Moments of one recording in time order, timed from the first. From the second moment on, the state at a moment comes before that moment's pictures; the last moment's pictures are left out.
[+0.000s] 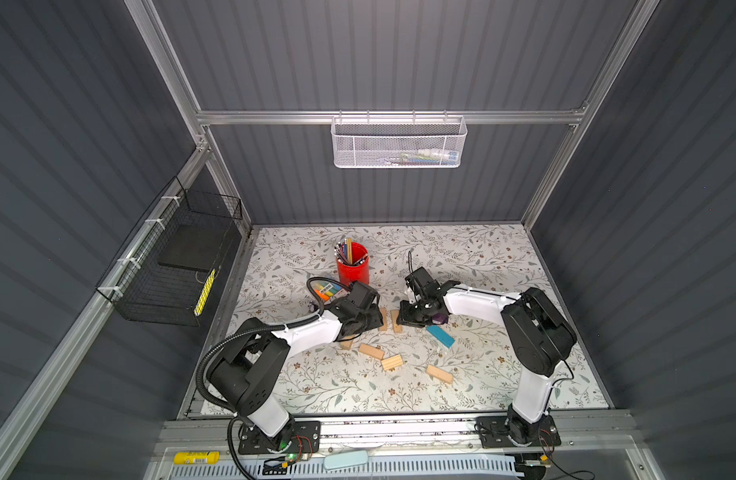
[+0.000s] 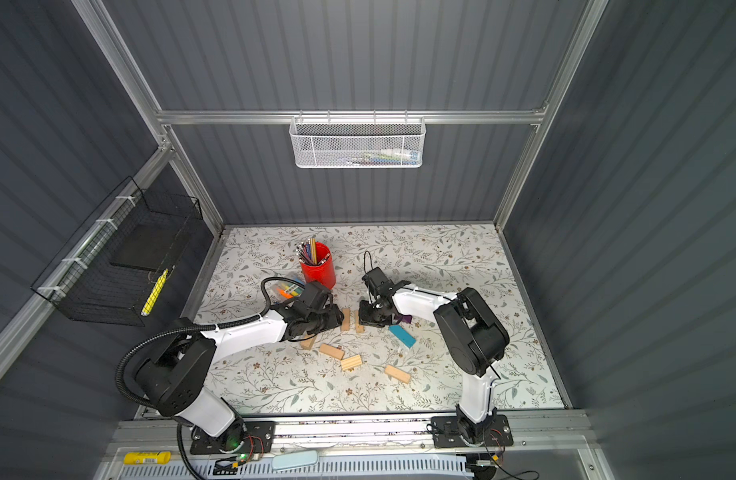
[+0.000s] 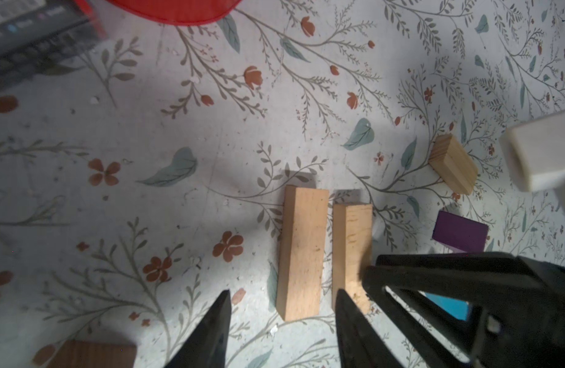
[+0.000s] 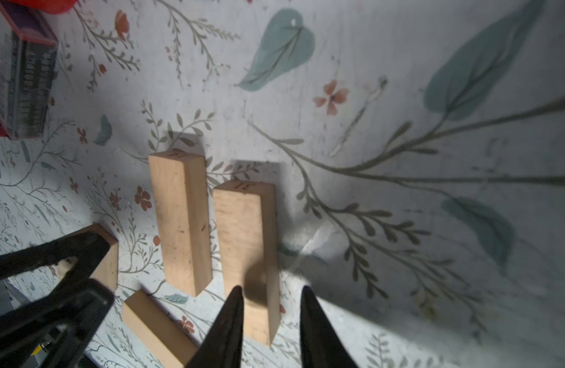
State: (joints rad) left arm -0.71 1.62 0.87 -0.19 0.02 -0.85; right arm 0.64 1.87 1.12 -0.43 -0.28 0.65
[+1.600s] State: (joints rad) left arm -0.70 1.68 0.90 -0.19 0.03 -0.85; right arm 0.65 1.91 1.16 -0.33 -0.28 0.71
